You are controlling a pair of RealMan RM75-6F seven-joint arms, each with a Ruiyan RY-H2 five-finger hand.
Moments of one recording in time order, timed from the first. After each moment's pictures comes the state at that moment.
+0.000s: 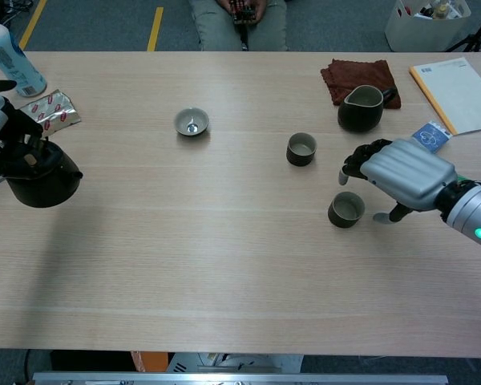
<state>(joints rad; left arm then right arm) -0.26 -1.37 -0.05 -1.80 1.42 1.39 0.27 0.45 -1.43 0.01 -1.53 -1.51 0.93 -0.53</state>
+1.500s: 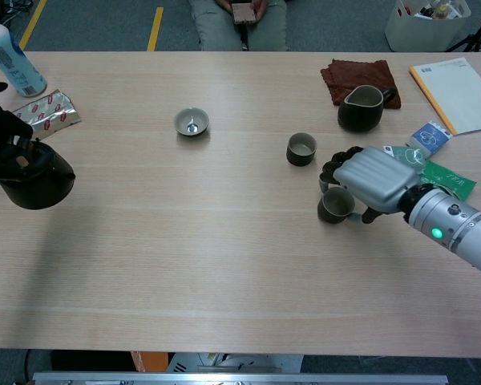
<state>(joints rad) -0.24 -1.34 -0.05 -1.79 1.44 1.39 0.21 0.53 -1.54 0.00 -1.48 -1.38 0.91 -0.62</state>
